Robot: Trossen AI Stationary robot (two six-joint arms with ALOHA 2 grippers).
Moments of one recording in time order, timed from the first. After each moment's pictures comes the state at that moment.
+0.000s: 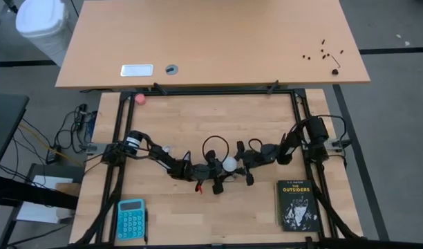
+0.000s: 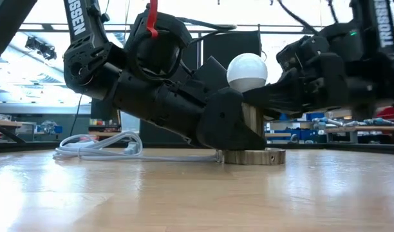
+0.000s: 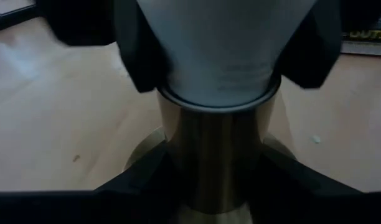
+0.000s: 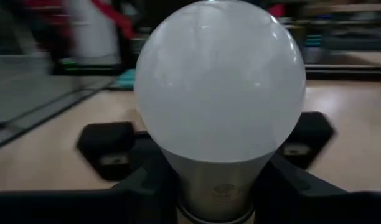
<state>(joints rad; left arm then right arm) -0.22 2.20 0.96 0.89 -0.43 -0.13 0.15 1.99 0.35 1.57 -0.05 0.04</state>
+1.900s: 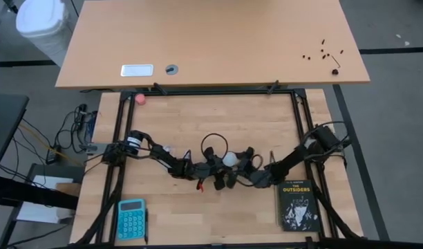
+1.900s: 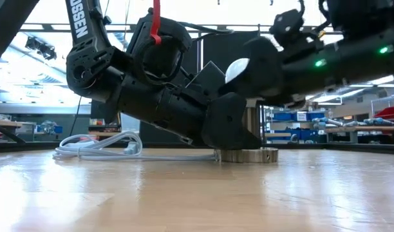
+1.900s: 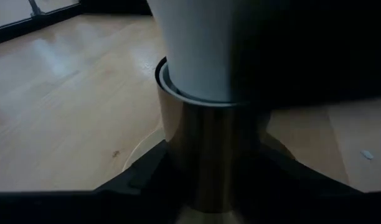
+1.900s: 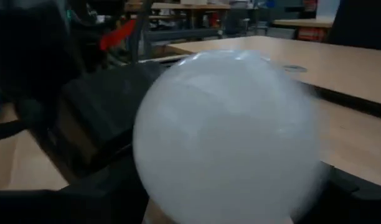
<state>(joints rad) -0.21 2.20 0.96 0.90 -0.51 -0.17 0.43 1.93 0.63 1.06 1.02 0.24</state>
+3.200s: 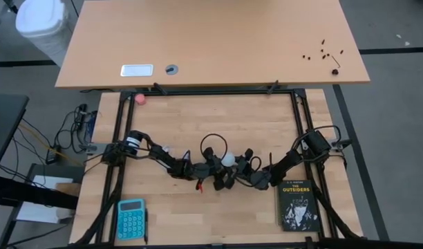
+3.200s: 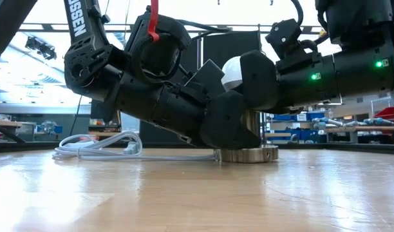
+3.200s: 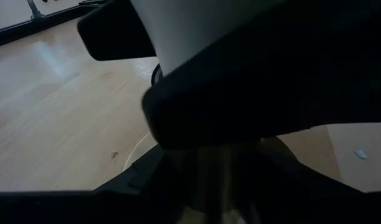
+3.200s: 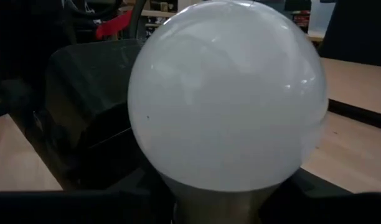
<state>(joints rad) -0.22 2.20 0.96 0.90 -0.51 -0.16 0.42 2.05 0.65 1.27 1.06 0.10</state>
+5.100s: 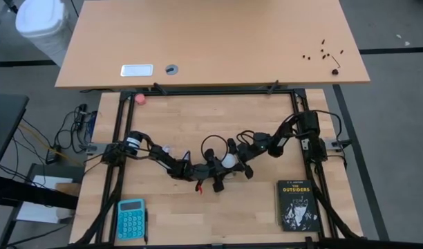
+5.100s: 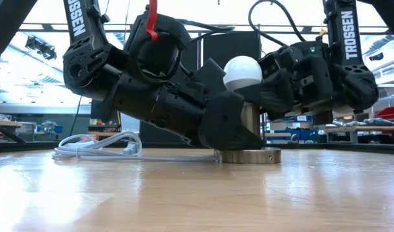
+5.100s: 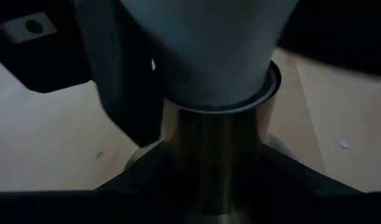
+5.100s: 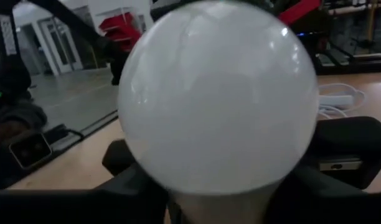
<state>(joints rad) -0.22 2.20 0.96 0.90 -0.49 -0.14 -0.07 2.04 0.46 1.54 -0.52 0.13</state>
